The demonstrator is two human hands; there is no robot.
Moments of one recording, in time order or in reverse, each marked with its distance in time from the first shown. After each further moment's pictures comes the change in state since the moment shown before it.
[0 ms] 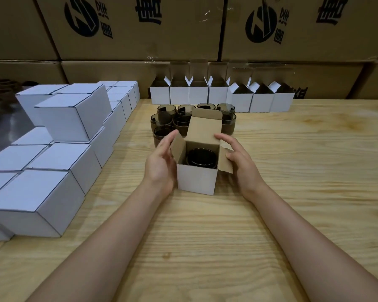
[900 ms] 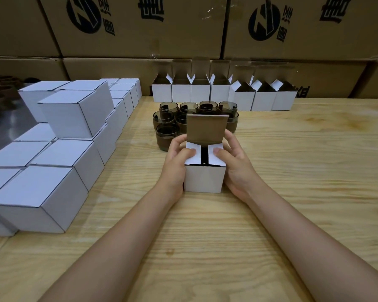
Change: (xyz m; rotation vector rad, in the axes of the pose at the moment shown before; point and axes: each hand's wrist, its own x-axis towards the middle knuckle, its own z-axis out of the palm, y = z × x) left_hand -0.004 -0.016 0.009 0.146 -0.063 0.096; right_hand -0.004 -0.010 0.026 0.279 0.018 0.055
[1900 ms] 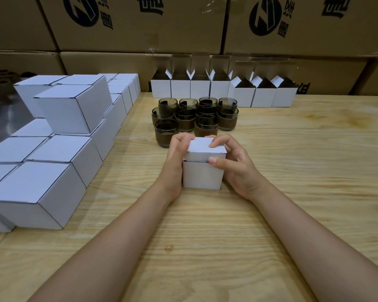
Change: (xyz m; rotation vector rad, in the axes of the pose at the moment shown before) left_hand -0.005 -0.001 -0.005 0.025 -0.162 0.049; right_hand -0.009 -0.003 -0.008 -0.075 -0.200 -0.043
